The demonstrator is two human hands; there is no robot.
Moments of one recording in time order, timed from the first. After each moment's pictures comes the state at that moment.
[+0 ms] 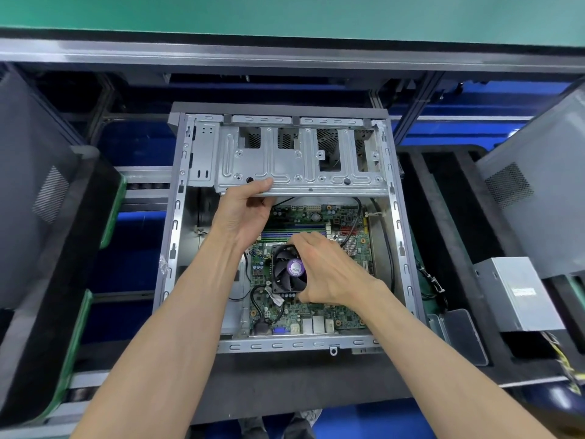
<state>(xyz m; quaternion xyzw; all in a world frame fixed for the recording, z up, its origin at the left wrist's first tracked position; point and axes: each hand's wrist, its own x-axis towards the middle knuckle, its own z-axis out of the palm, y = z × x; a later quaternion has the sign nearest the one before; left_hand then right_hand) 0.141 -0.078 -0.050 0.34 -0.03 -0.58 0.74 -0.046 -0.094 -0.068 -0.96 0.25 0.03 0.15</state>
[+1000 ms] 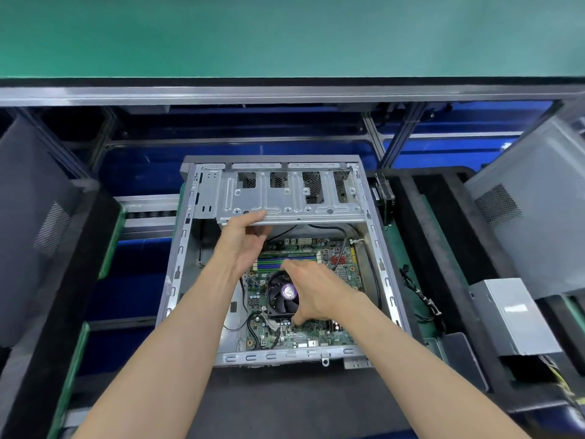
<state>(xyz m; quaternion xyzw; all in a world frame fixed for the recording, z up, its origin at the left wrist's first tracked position) 0.149 -0.098 -0.069 0.43 -0.01 -0.58 0.70 -0.030 -0.114 -0.070 -0.93 0.28 0.13 0.20</state>
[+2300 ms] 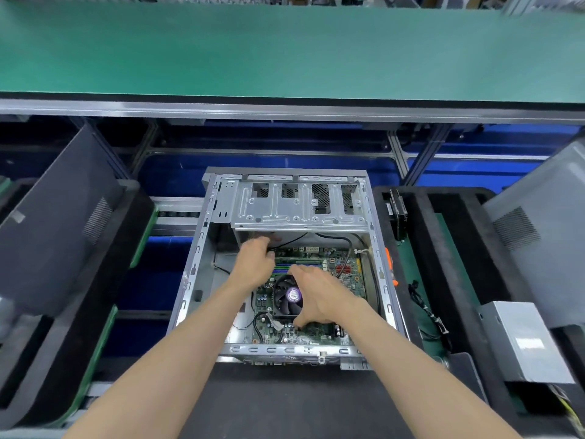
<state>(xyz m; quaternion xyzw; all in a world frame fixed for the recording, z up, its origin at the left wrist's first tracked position) 0.133 -0.063 -0.084 0.83 -0.43 -0.25 0.23 -0.035 -0.114 -0.075 -0.93 0.26 0.13 0.22</state>
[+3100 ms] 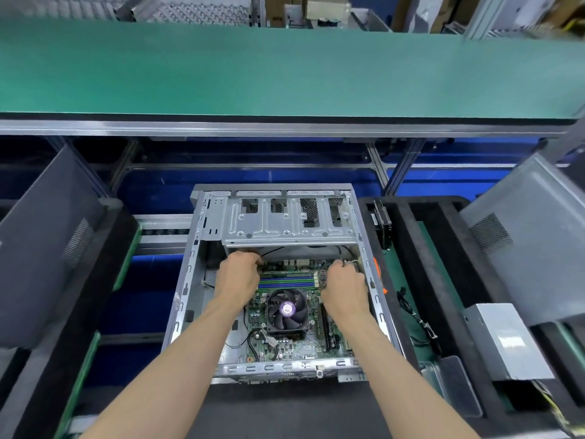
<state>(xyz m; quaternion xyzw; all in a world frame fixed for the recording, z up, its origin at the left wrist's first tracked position) 0.145 -0.059 -0.090 0.86 -0.47 -0.11 0.15 -0.053 -0.120 -0.052 -0.81 0.57 0.04 0.11</state>
